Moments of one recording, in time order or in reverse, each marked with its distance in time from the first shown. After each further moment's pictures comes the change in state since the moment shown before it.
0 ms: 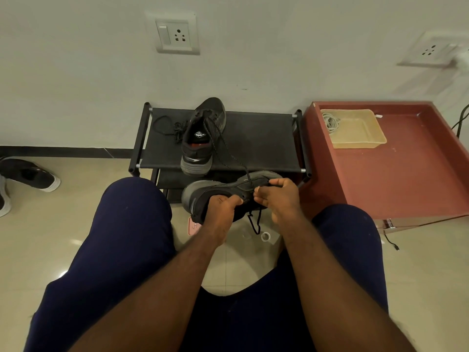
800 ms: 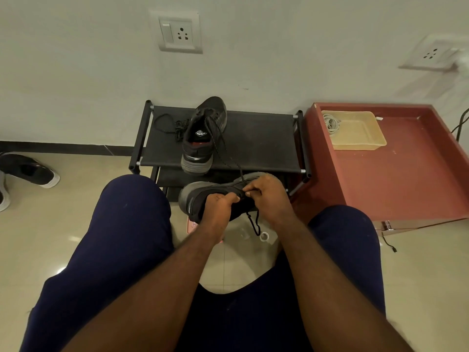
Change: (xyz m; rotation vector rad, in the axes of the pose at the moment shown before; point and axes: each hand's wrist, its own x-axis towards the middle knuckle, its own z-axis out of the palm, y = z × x) left_hand 0.005 -0.002 -0.002 -0.014 0.059 -0.014; right_hand 0.003 -0.008 0.009 -1.154 -0.347 -0.494
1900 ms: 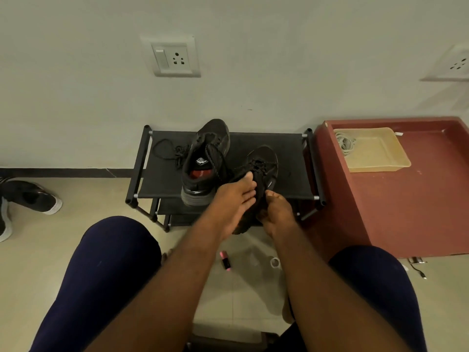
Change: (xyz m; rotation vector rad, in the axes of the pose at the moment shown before) left_hand 0.067 0.082 0.028 -0.436 -0.232 -0.272; right_hand 0.101 0.028 0.030 1.421 0.257 0.594
